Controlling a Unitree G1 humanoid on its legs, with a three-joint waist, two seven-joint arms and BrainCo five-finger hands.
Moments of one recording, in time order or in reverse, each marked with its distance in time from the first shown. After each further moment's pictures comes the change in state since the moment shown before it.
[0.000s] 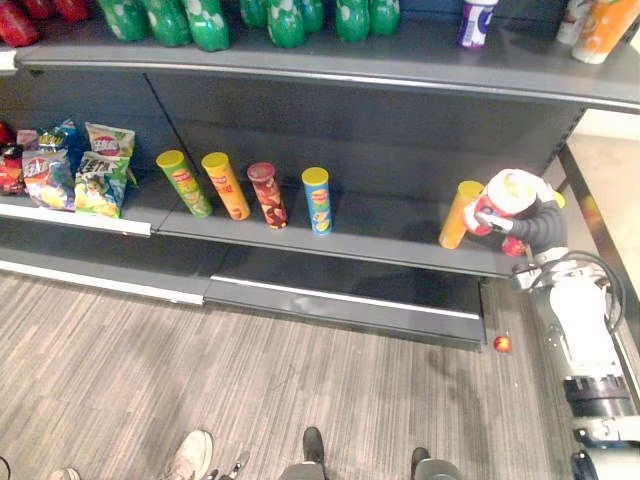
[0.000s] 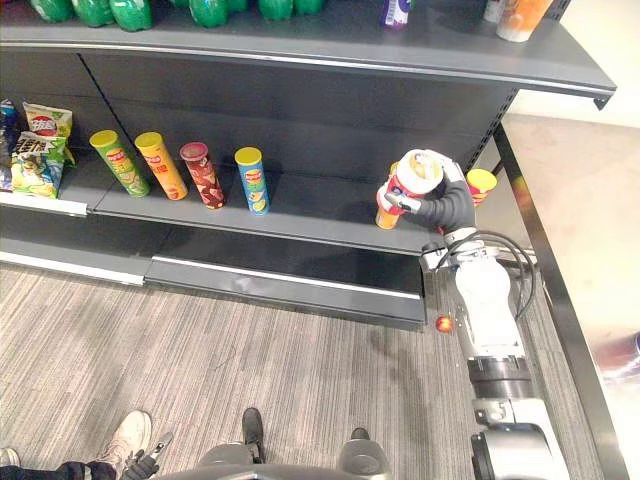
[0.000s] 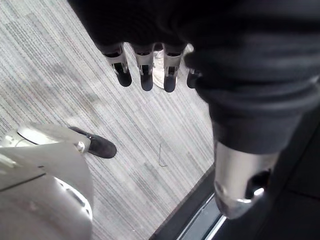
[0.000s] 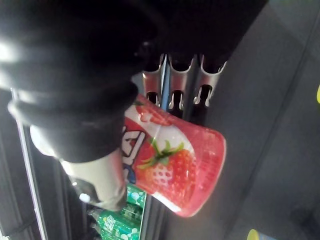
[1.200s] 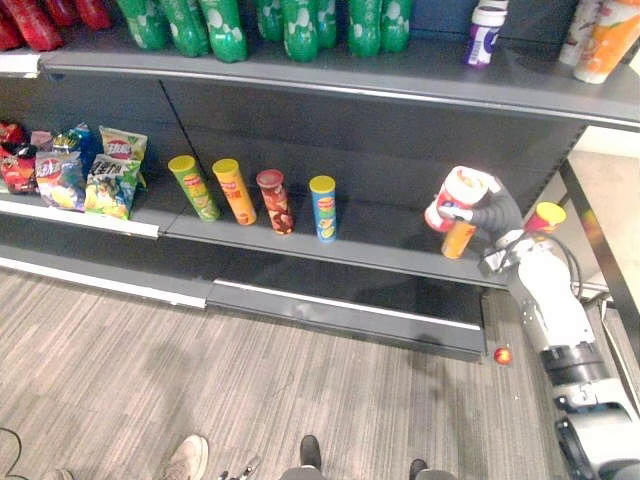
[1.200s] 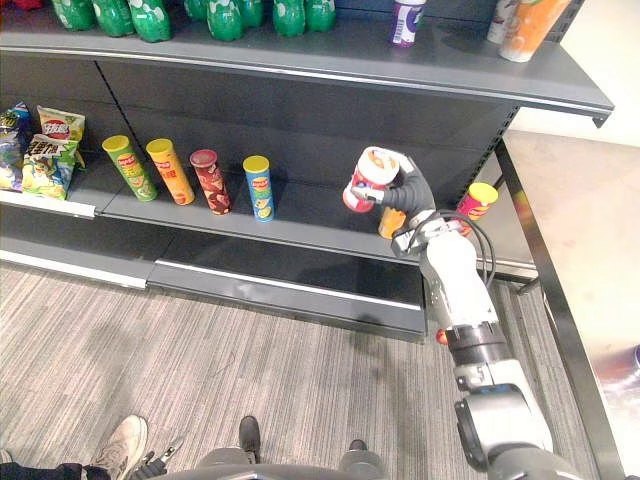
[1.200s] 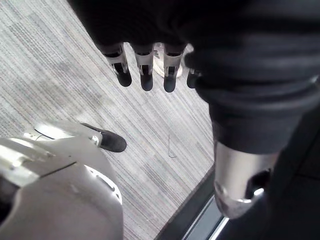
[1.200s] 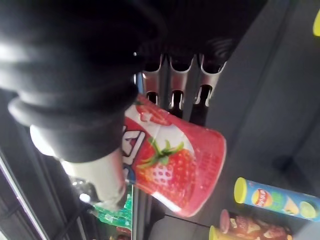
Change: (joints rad) left arm 0.000 -0.009 -0.019 0.000 0.068 0.017 0.001; right arm -0.088 0.023 0.114 0.088 0.070 0.153 0.079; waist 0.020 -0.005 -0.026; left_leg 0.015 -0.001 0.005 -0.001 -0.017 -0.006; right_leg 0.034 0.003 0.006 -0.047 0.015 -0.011
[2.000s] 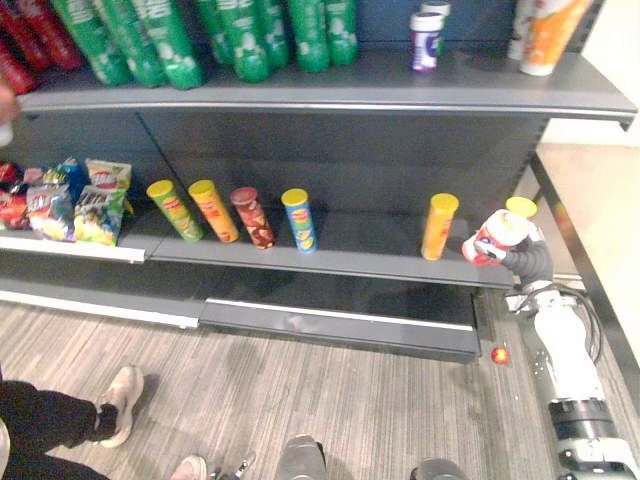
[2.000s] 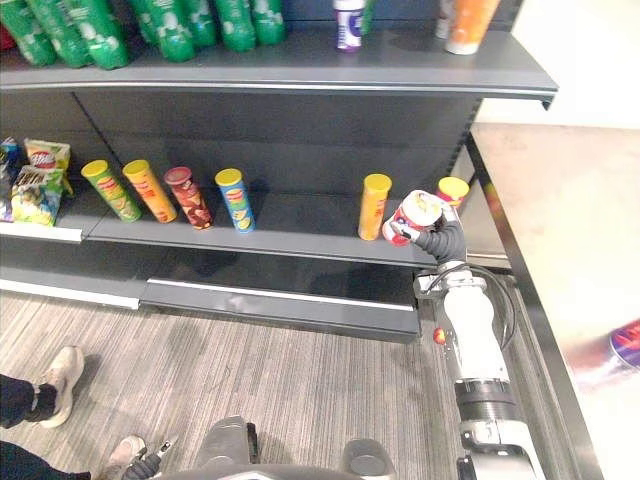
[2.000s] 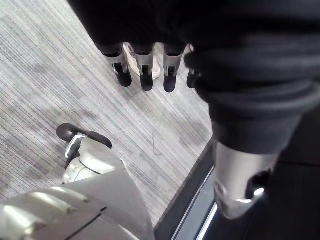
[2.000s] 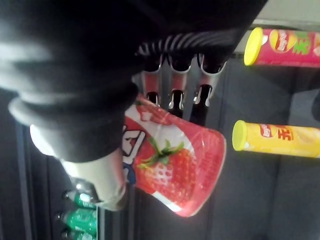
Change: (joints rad) left arm -0.017 -0.006 0.031 0.009 0.037 -0.011 0.047; right arm 0.249 0.100 -0.155 -0.066 -0.100 -0.082 -0.174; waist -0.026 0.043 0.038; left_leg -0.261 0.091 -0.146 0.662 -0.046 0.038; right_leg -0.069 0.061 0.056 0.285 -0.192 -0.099
